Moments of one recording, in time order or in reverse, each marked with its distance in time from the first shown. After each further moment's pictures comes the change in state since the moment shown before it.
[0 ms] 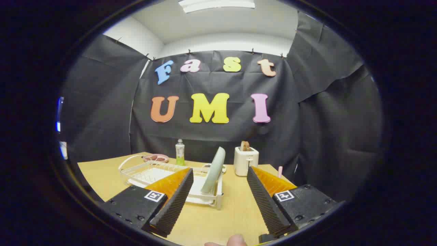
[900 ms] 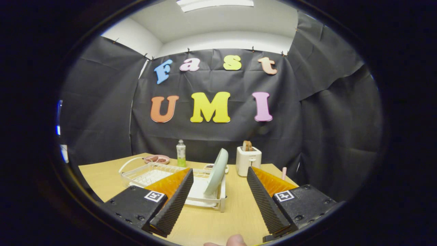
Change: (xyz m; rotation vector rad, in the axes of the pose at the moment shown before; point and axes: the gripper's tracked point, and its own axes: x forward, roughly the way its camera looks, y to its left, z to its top) arm 0.017 0.009 0.006 0.020 0.024 0.015
